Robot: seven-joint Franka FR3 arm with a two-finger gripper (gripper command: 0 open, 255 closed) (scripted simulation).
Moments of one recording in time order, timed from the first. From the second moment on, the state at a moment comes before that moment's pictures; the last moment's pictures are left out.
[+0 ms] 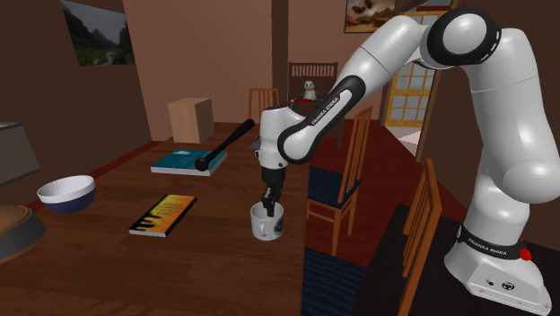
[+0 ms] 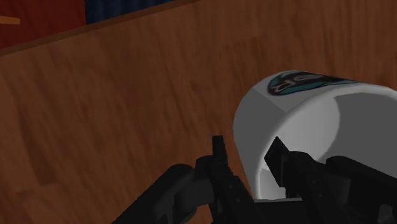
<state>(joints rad) 0.12 0.40 0.21 -2.05 -0.06 2.46 0.06</state>
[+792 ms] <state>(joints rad) 0.12 0.37 0.22 -2.04 -0.05 2.43 0.06</state>
